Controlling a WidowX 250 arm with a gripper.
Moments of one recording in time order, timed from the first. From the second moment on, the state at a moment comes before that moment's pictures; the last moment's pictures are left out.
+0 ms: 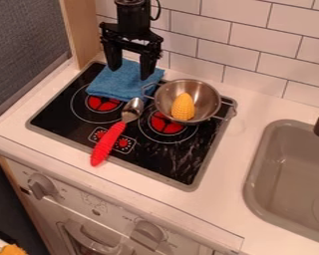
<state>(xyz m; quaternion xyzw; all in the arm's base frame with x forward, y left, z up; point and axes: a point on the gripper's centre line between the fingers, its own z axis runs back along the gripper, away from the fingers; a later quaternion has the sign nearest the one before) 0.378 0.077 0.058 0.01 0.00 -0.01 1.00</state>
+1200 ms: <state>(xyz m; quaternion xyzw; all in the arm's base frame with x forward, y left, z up) 0.272 0.055 0.035 0.01 0.01 -0.09 1.00</state>
